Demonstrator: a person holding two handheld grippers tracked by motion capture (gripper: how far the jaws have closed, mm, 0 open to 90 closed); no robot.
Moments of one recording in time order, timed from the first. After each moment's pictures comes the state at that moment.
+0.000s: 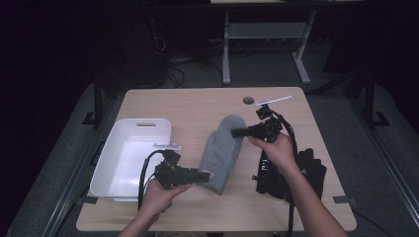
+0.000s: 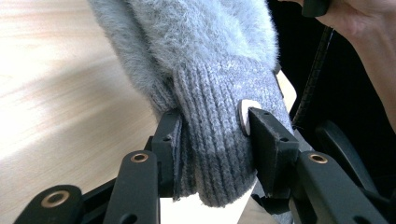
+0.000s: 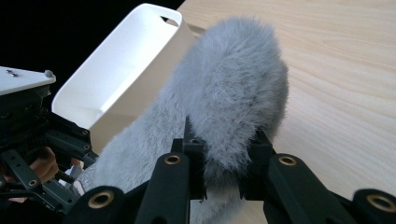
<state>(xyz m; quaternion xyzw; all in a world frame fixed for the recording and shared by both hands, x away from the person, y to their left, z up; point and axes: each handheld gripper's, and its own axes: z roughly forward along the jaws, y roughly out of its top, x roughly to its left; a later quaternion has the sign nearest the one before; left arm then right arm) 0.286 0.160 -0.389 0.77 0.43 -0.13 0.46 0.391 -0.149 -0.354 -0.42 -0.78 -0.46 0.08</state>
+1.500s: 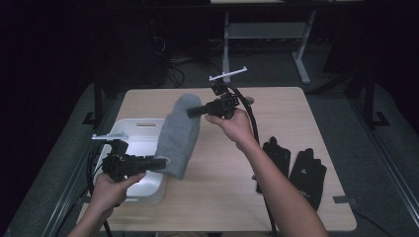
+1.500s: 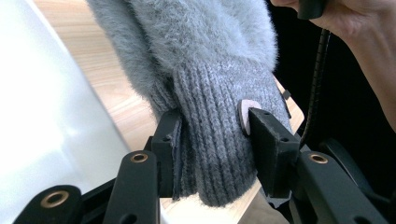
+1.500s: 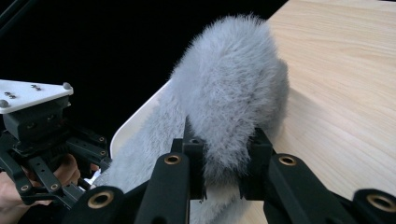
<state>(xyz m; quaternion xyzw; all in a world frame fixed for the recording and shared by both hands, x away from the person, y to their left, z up) 0.277 0.262 -0.335 0.74 0.45 -0.07 0.49 0.423 -0.038 -0.292 -0.36 -0.78 -0.49 0.12</state>
